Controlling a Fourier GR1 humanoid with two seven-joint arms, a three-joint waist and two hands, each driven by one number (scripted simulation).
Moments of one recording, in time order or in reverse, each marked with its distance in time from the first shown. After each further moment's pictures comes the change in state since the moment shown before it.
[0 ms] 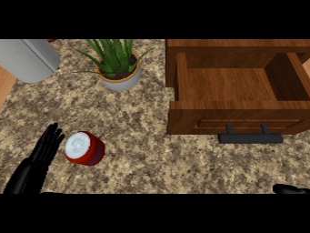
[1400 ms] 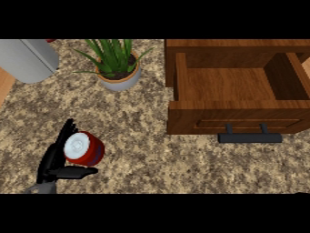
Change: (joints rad) left arm -0.384 0.074 0.106 0.880 -0.072 0.091 -0.431; right arm -0.031 -0.016 -0.096 -0.081 -0.048 0.058 0.124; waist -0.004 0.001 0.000
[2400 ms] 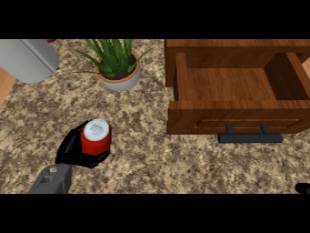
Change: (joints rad) left arm -0.184 -0.009 -0.061 0.204 0.012 -0.133 -0.085; right arm -0.054 -0.003 -0.031 0.031 0.011 0.010 -0.005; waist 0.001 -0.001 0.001
